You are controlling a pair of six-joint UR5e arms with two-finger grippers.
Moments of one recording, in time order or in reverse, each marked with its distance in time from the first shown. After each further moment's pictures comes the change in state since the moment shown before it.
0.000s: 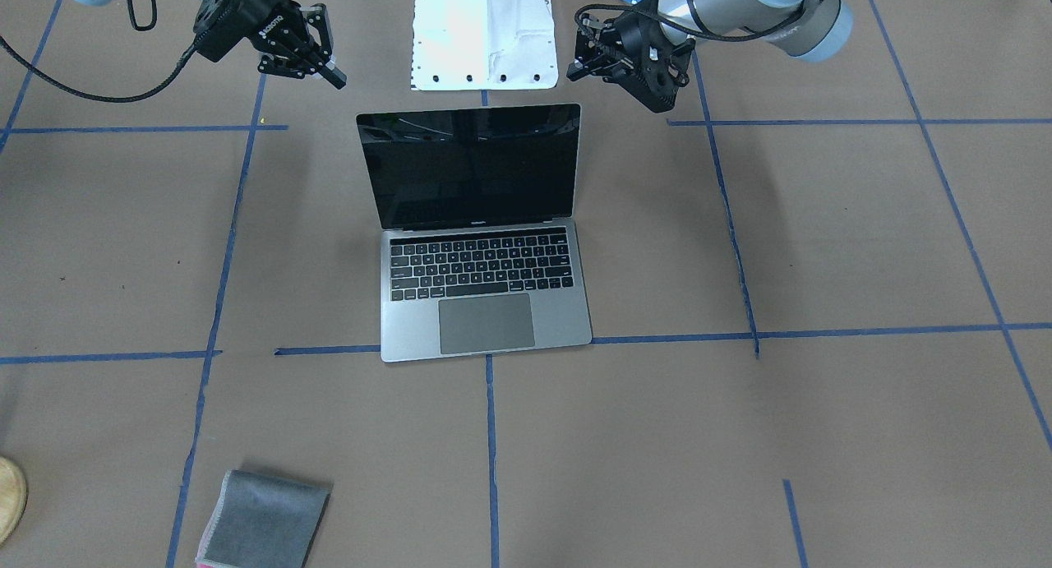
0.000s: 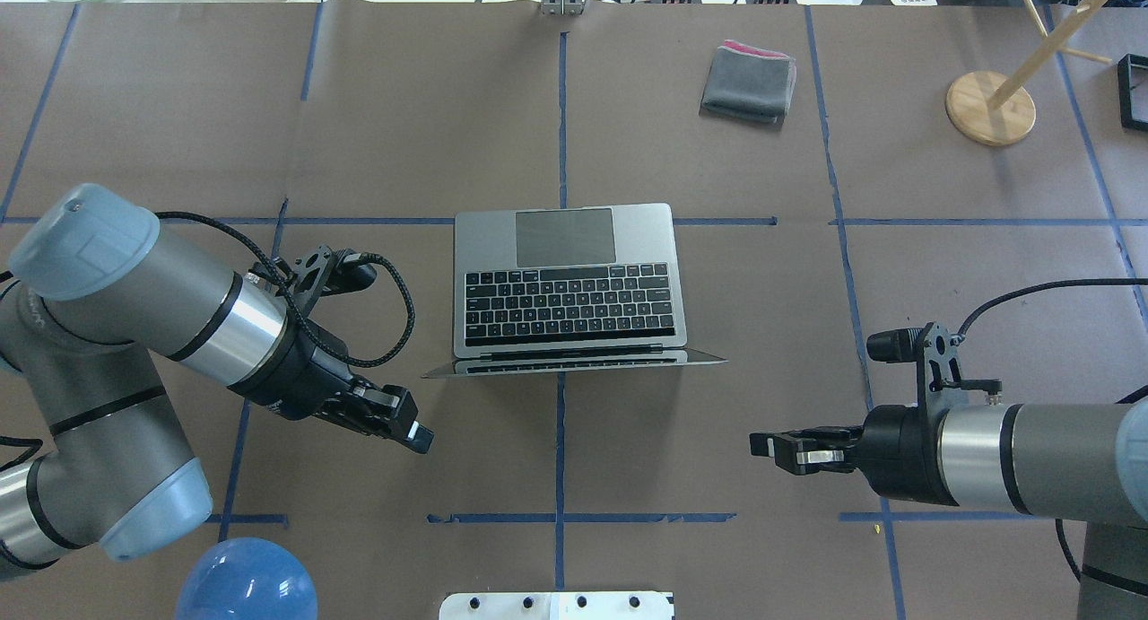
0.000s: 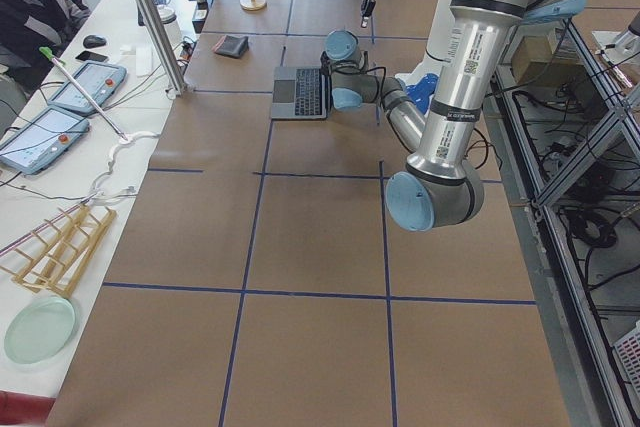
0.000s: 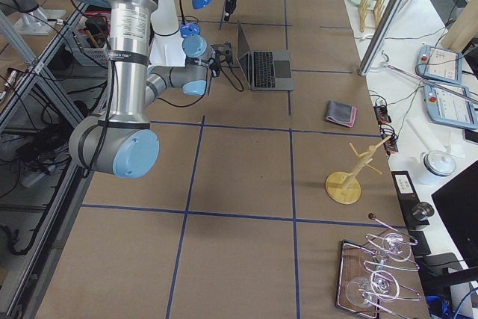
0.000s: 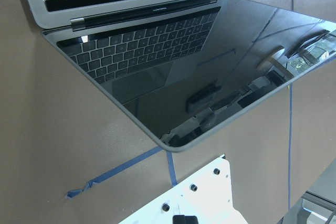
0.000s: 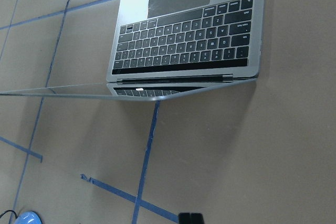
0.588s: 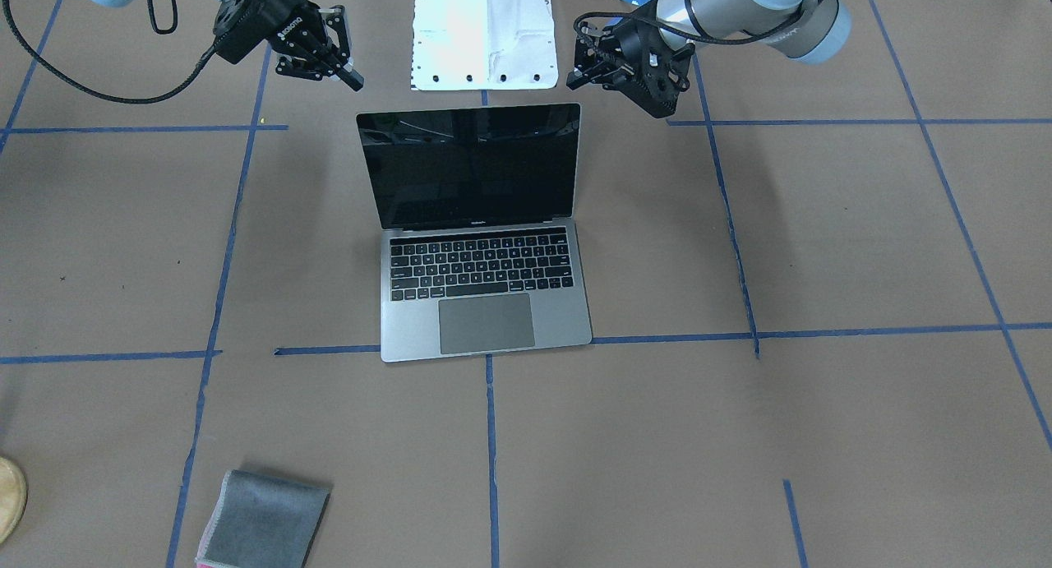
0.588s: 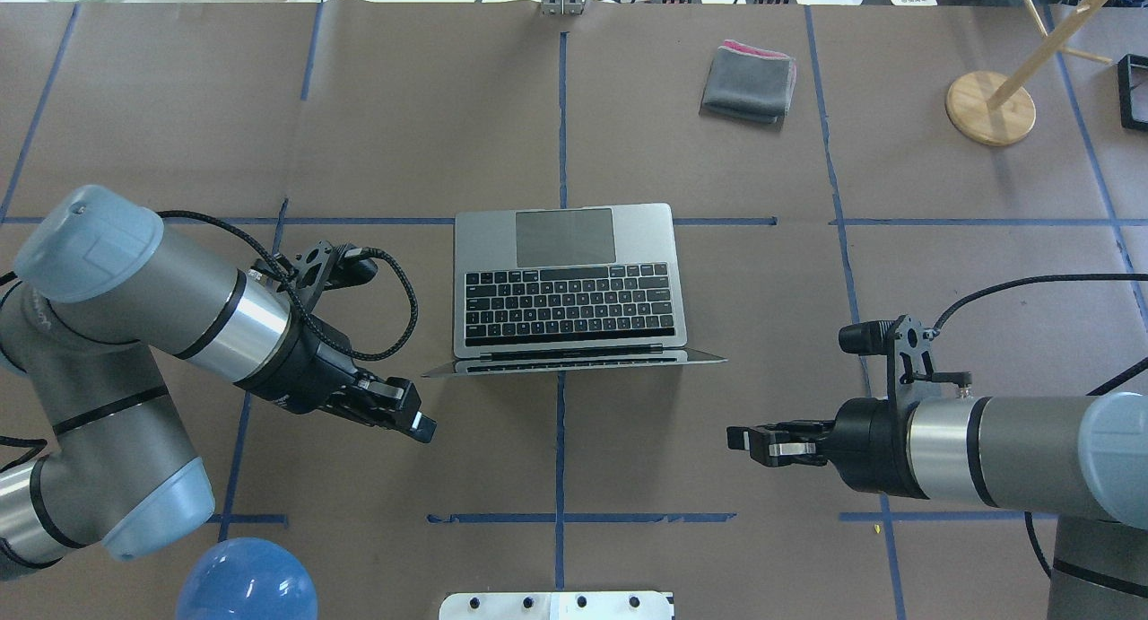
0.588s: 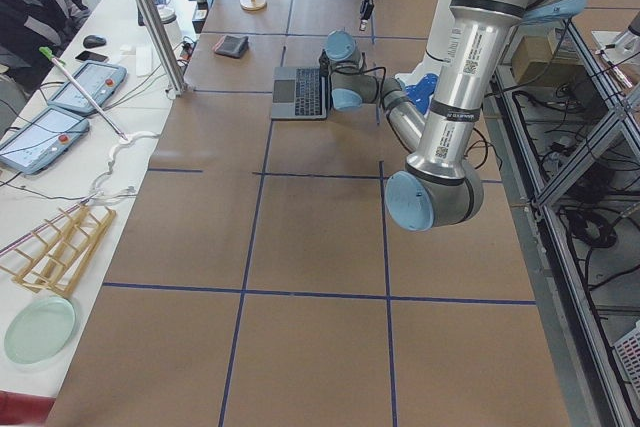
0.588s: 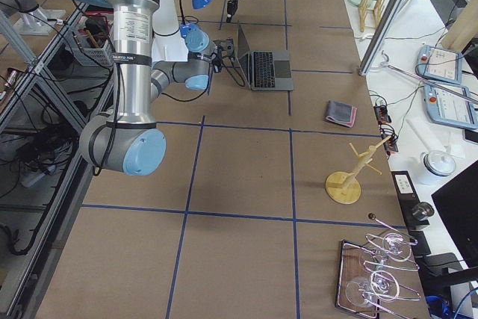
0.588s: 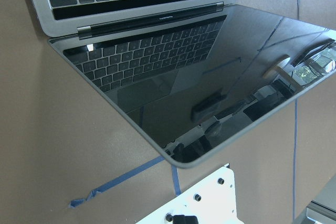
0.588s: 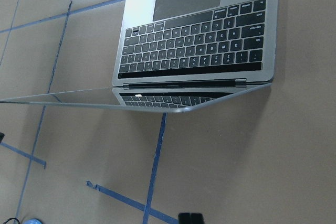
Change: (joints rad) left arm 0.000 -0.003 0.003 0.004 0.056 -0.002; right arm 0.001 0.048 -0.004 -0.052 -0.004 0.006
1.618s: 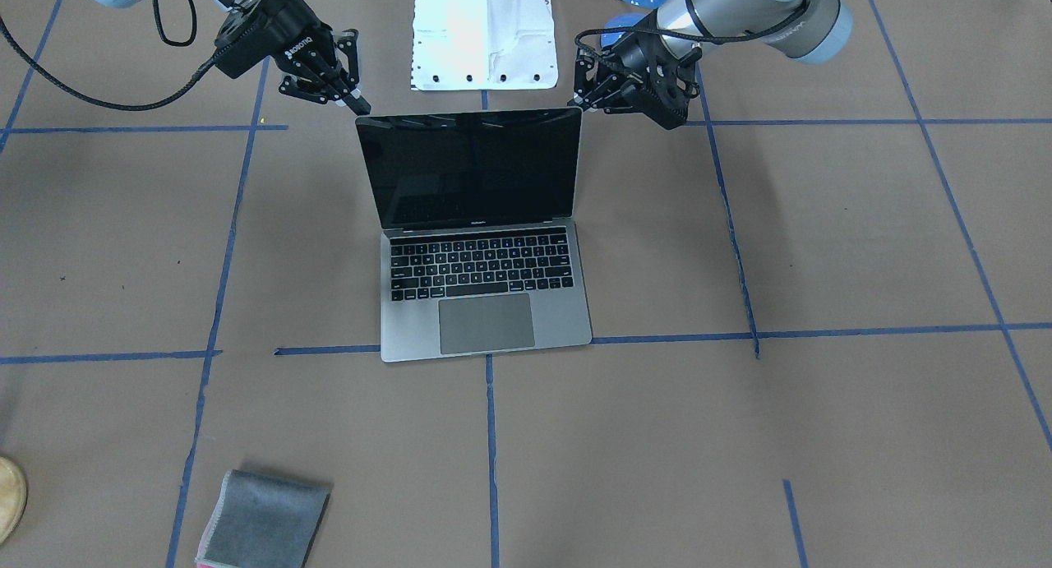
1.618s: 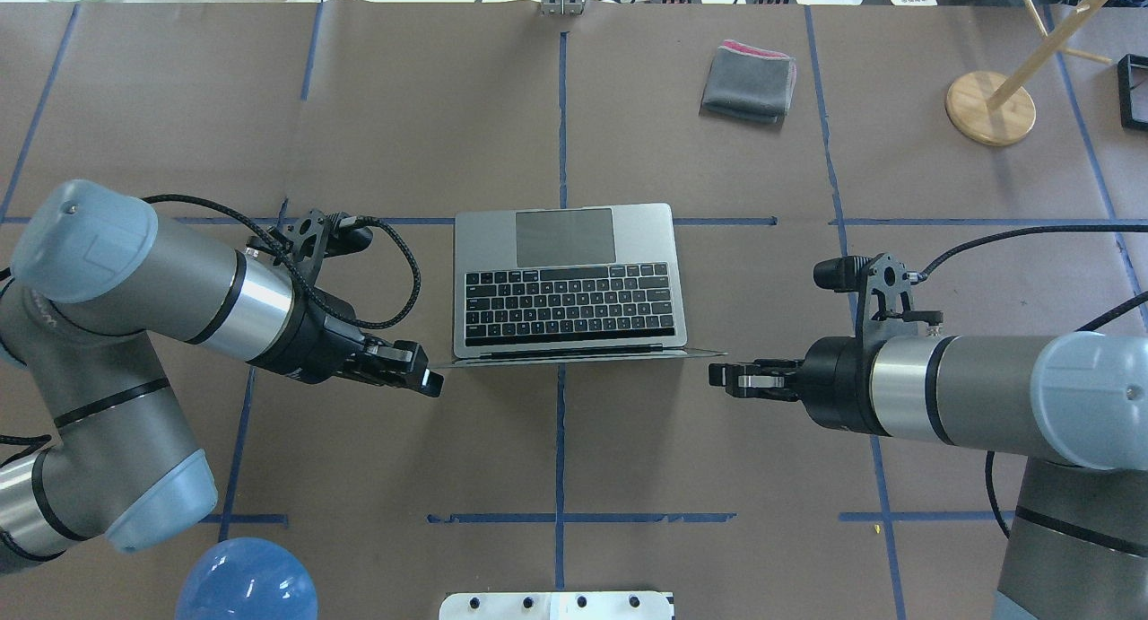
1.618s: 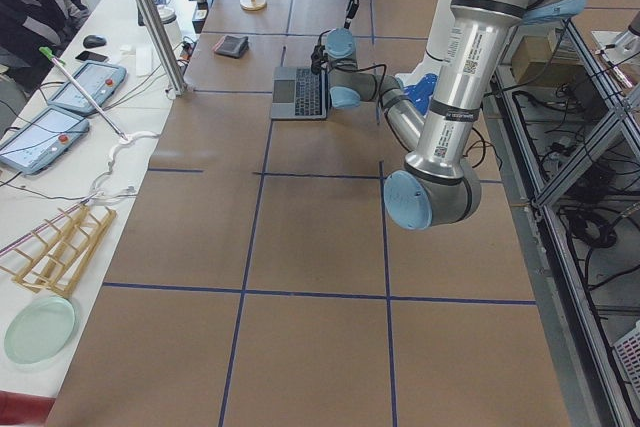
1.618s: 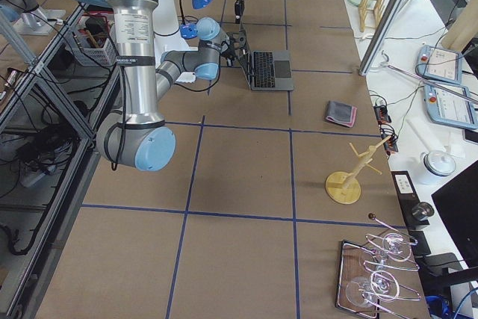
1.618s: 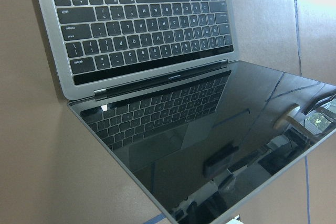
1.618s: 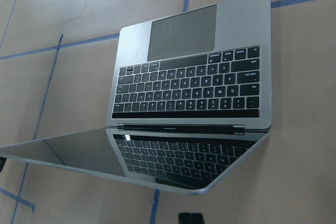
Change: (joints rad) left arm -0.013 -0.012 0.003 0.004 0.135 0.000; right arm 0.103 0.135 -0.014 -0.181 -0.008 0.000
